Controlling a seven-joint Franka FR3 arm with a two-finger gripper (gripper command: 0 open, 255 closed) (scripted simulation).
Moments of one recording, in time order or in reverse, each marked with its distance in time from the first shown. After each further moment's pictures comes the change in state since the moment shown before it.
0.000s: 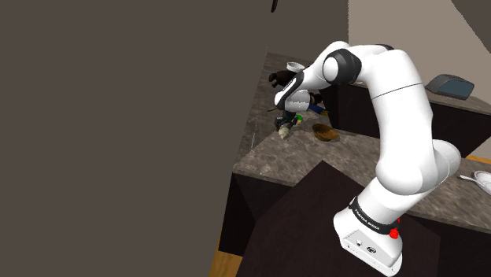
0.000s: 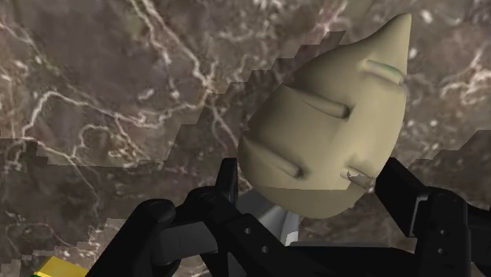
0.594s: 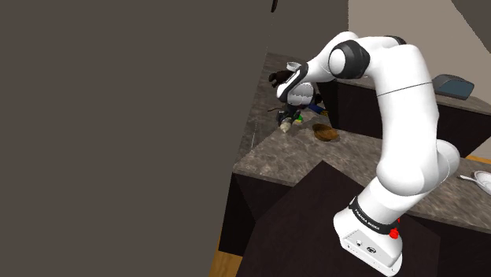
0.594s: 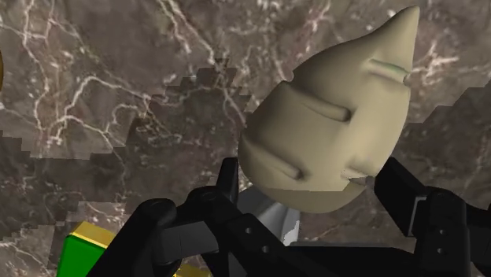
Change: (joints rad) arm 0.025 -0.092 -0.030 -0.039 -0.022 -0.055 0.013
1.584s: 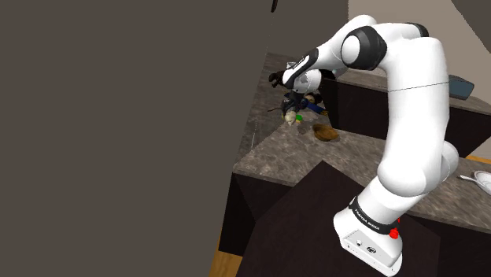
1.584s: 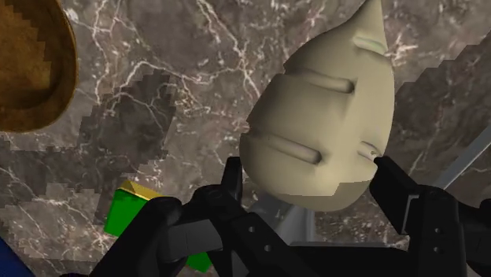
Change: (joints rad) arm 0.028 -0.145 -0.052 -0.035 -0.046 -0.111 0.014
